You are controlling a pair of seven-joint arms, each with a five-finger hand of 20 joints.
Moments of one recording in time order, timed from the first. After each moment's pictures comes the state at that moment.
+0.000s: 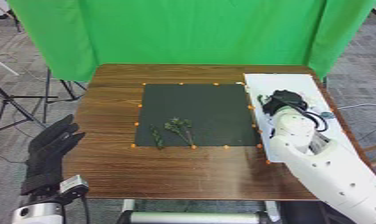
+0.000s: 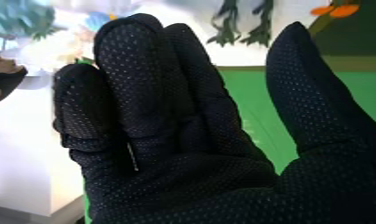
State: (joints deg) left arm 139.6 -44.9 -91.5 -128.4 41.8 39.1 31.2; right arm -68.8 -50.3 51.5 -96.9 -127.8 -16.7 54.2
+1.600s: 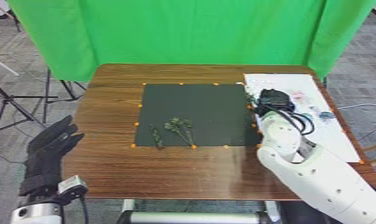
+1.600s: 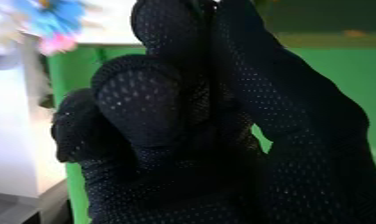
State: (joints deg) left arm 140.3 -46.4 -92.9 -128.4 42.9 37.9 29.6; right arm -67.3 -50.8 44.7 -98.0 -132.5 -7.5 54.0
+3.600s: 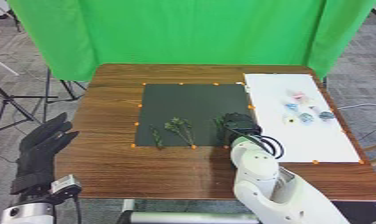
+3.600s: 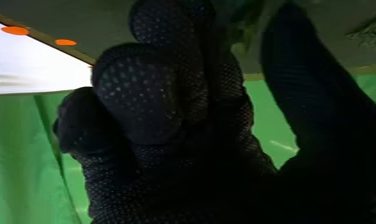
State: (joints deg) left arm 143.1 -41.7 -95.3 -129.0 39.7 39.6 32.8; right arm -80.5 -59.4 46.9 -113.2 -136.6 -20.4 54.3
